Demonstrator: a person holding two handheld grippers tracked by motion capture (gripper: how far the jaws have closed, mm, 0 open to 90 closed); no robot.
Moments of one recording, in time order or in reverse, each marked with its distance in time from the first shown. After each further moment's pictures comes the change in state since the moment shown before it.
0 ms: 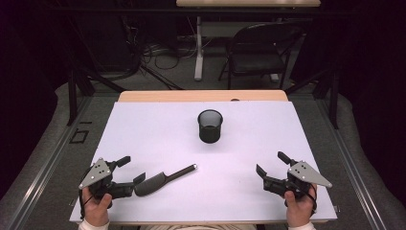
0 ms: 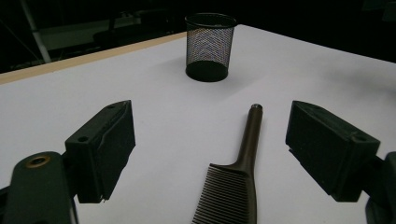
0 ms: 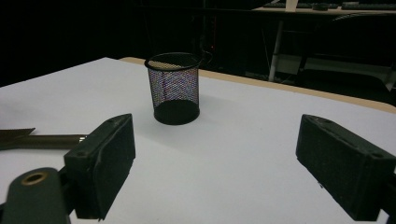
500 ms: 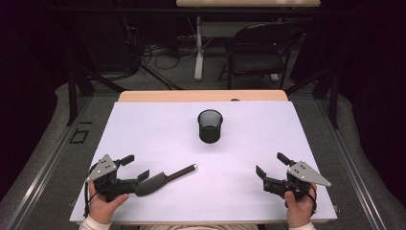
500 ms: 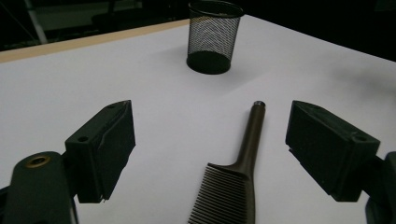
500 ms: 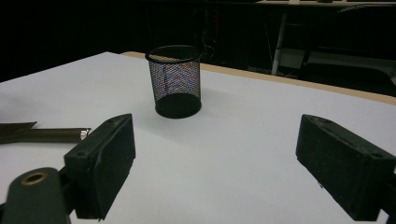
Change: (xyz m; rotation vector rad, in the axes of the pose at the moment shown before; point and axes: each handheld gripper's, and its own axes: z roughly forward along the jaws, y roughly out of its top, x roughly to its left) left arm 0.000 0.004 0.014 0.055 0.005 -0.044; right arm -0.001 -0.003 0.001 0.020 0.009 0.002
